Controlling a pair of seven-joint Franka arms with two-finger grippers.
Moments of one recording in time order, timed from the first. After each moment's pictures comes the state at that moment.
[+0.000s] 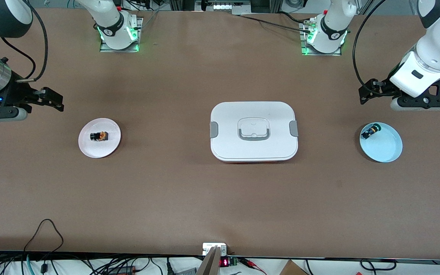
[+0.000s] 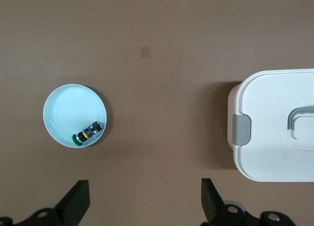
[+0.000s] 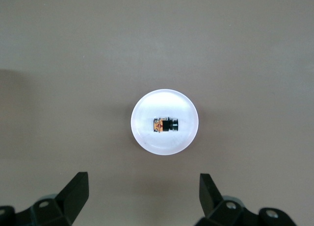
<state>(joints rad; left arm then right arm) -0.05 -0.04 -0.07 -1.76 0.02 1.71 -0.14 0.12 0.04 -0.07 -1.68 -0.01 1.71 -0.01</state>
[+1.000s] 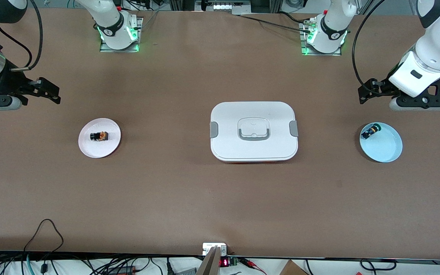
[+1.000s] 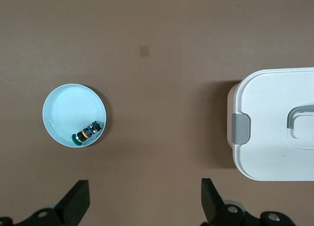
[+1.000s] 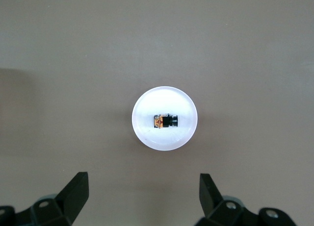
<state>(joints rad) -0.05 -0.04 -0.07 -1.76 0.02 1.70 -0.14 0.12 0.00 -0.07 -1.69 -0.01 1.70 0.00</state>
